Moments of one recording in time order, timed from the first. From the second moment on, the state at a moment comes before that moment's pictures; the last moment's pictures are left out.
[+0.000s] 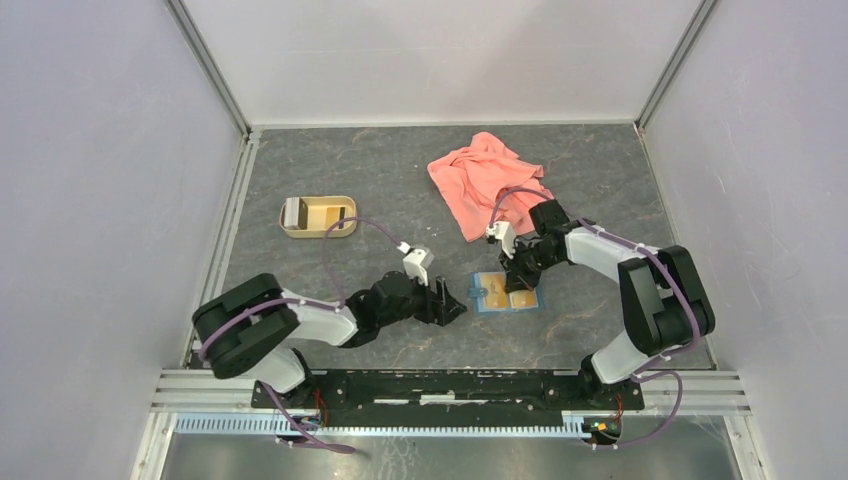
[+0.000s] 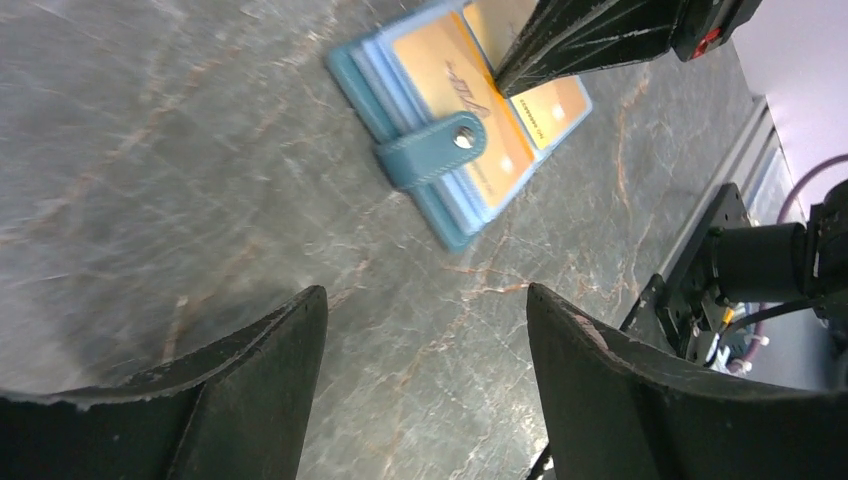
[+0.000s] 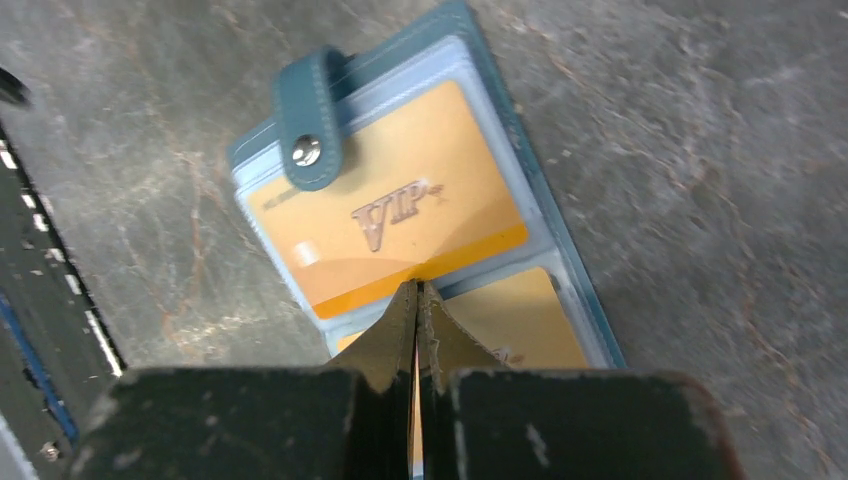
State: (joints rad) left arm -0.97 1.47 0.36 0.71 0.02 -0.69; right arm 0.29 1.58 0.82 -0.54 -0.63 -0.71
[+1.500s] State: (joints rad) left arm -1.24 1.90 1.15 -0.22 -0.69 -0.65; right arm 0.03 1.33 0.82 -0.55 -0.81 -0.75
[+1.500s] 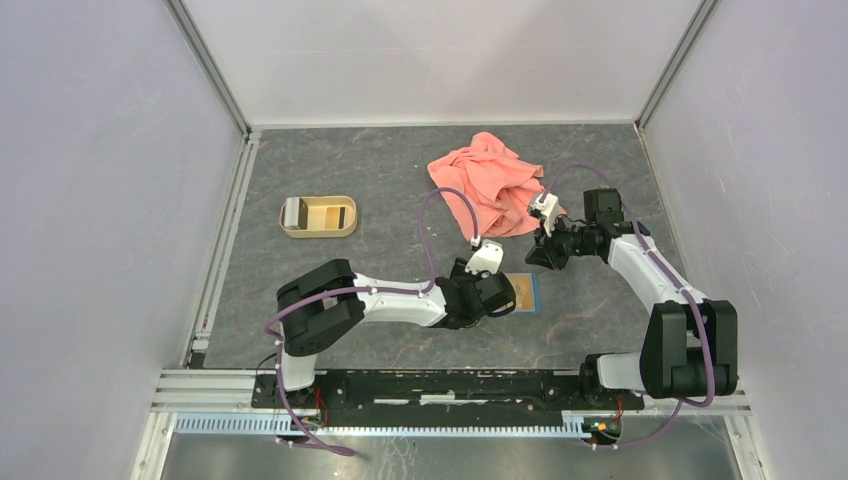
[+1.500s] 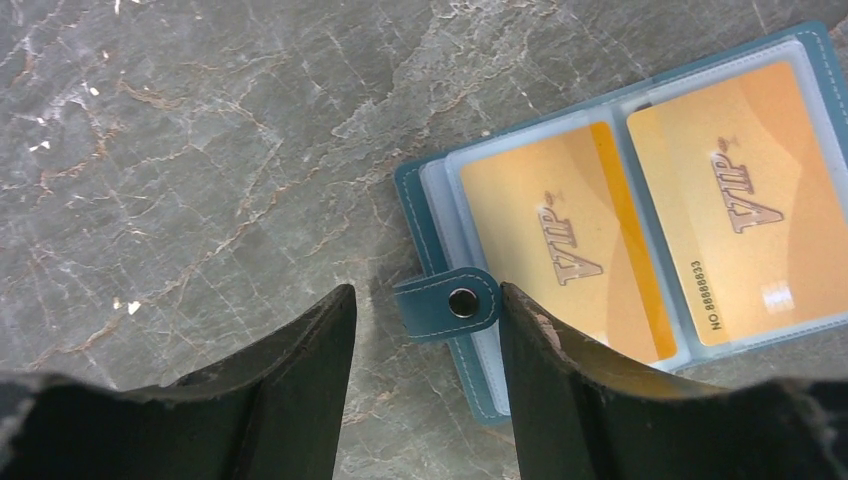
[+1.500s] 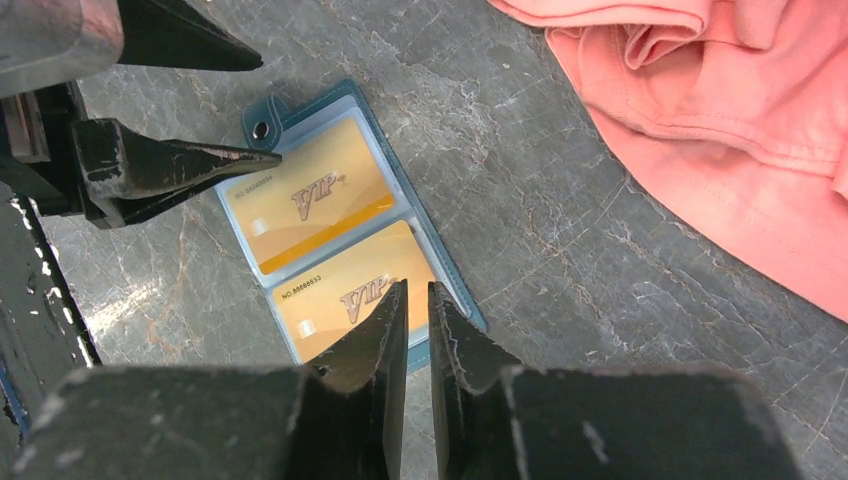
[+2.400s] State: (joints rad) left arm -1.20 1.85 1.07 -0.22 -0.72 -0.65; right arm 0.03 1.36 0.82 -0.57 -0.82 -0.75
